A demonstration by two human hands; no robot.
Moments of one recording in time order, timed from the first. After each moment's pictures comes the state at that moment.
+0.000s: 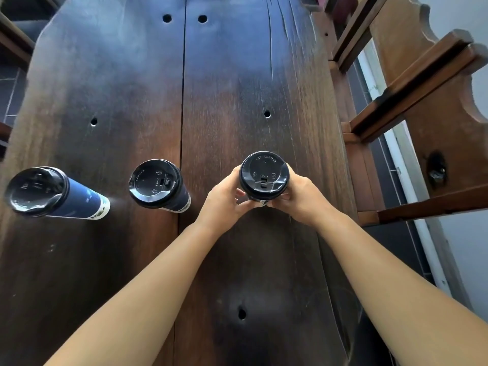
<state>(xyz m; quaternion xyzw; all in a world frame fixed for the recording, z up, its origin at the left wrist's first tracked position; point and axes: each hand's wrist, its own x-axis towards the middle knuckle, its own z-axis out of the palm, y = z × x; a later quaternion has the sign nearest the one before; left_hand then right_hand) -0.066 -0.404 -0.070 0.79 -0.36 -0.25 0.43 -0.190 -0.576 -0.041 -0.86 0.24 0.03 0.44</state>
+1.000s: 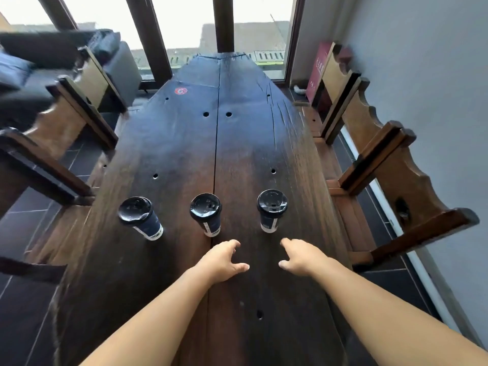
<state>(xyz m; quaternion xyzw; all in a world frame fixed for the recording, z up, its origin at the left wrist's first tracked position) -0.107 -0.289 0.012 0.85 -0.34 -0.37 0.15 -0.251 -0.484 0.036 -0.90 0.27 0.29 0.19</state>
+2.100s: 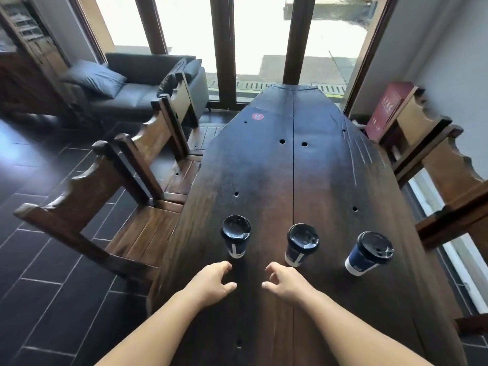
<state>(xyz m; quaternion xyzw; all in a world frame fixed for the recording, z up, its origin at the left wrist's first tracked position) 0.023 -0.069 0.042 0.90 -0.25 -0.32 0.18 -0.087 -0.281 0.049 -0.89 0.20 0.24 0.33</state>
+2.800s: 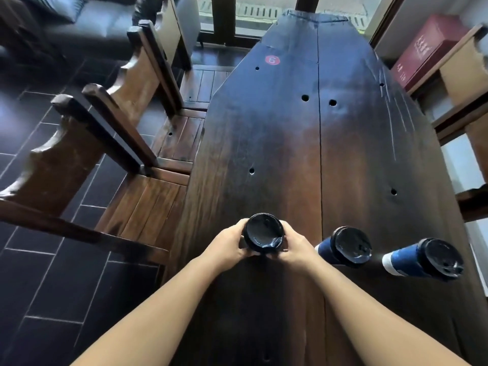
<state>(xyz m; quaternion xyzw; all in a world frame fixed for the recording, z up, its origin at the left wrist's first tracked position) 0.159 -0.092 -0.016 0.81 -0.28 -0.35 0.37 0.043 -0.276 0.010 -0.83 0.26 0.17 0.46</state>
